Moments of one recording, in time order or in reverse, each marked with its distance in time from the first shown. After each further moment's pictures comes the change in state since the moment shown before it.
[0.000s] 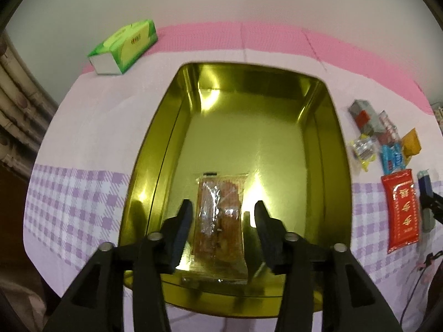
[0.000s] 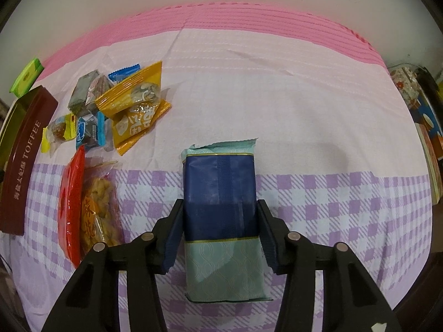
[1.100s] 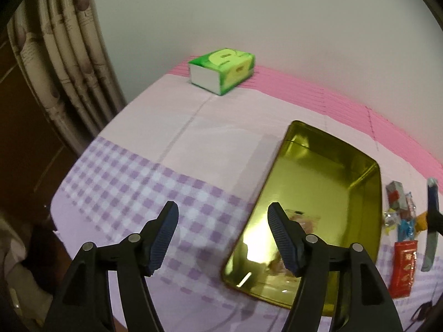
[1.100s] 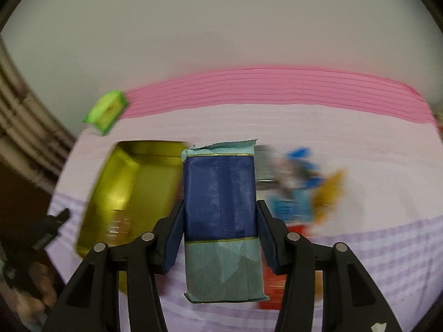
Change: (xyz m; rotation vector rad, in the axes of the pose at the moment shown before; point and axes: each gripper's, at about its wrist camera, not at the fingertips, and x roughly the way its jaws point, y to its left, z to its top) left arm -0.059 0.090 -0.015 -0.330 -0.162 0.149; right arm -0.097 0.198 0.049 -0.067 -0.165 0.315
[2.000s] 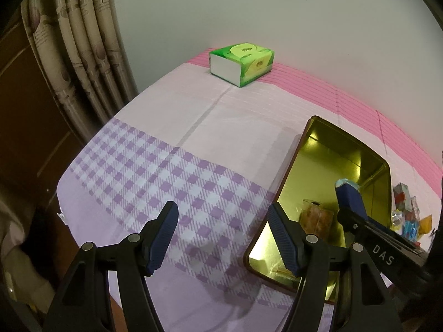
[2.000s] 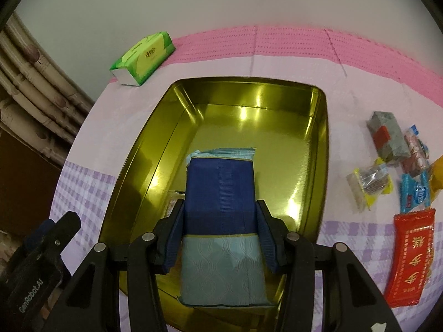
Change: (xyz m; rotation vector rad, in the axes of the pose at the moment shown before) left arm -0.002 0.021 -0.014 -0.067 0.026 0.010; right arm 0.097 0.088 -0.030 -0.028 0.160 0.056
